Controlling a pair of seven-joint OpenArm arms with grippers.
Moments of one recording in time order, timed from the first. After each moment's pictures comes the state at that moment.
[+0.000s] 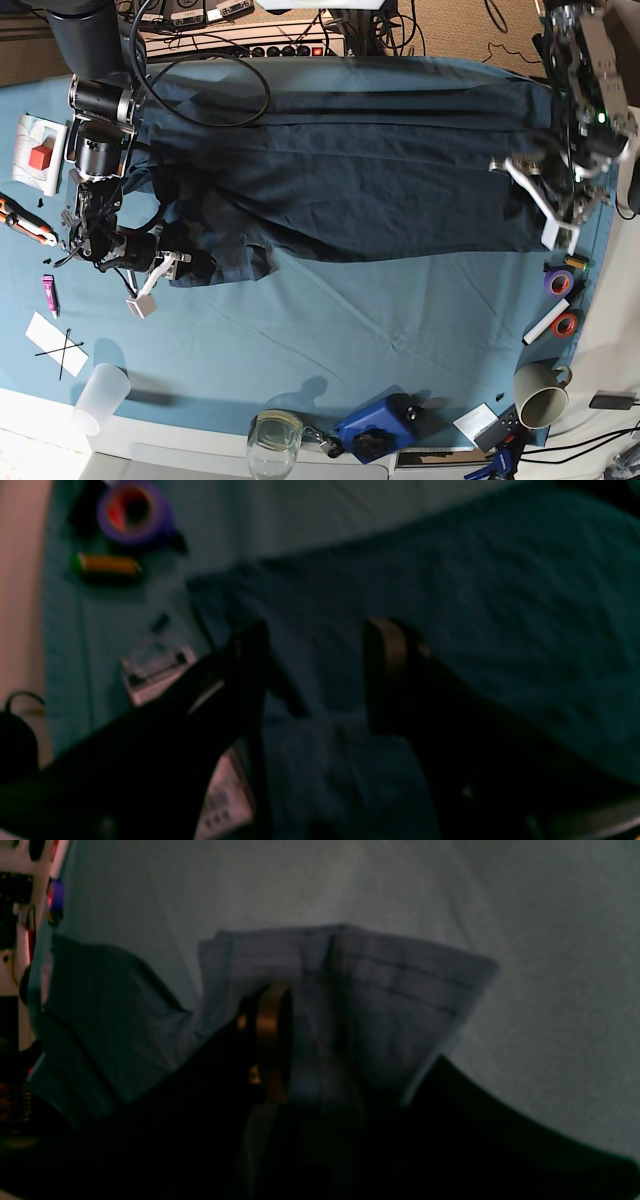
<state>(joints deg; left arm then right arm) 10.4 -15.5 -18.6 112.7 -23.6 -20.0 59.5 28.7 21.0 13.3 42.2 46.3 40.5 -66.7</state>
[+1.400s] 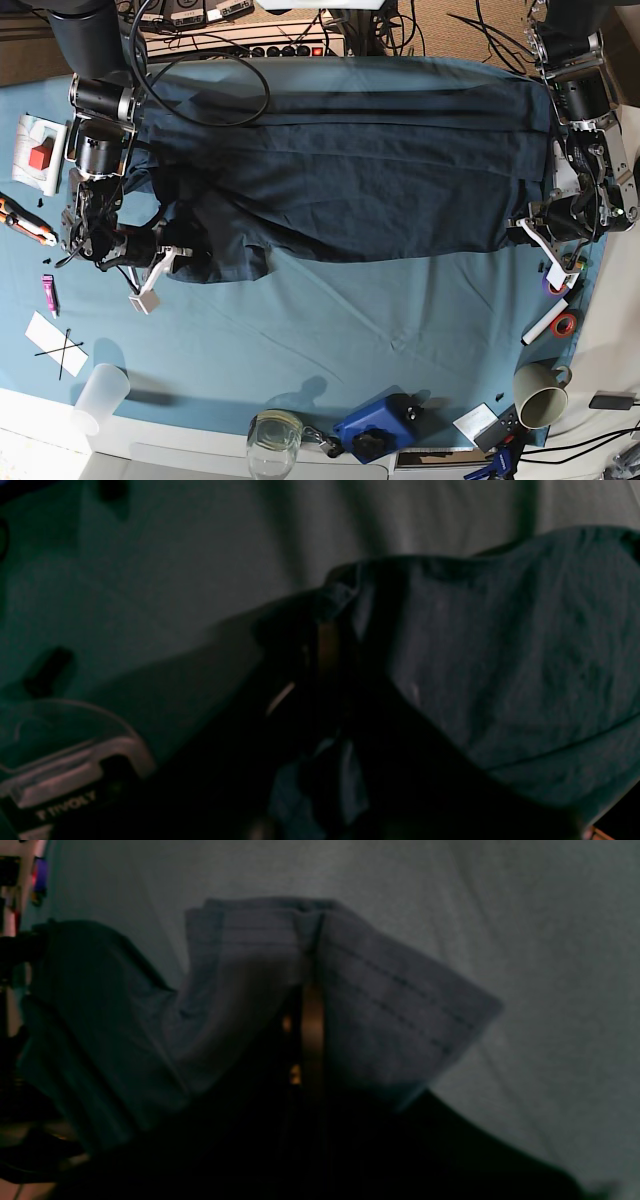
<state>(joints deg) -11.5 -18.3 -19.3 70.4 -35.4 -27.9 69.2 28.2 20.9 13.8 44.9 44.7 40.4 -69.0</state>
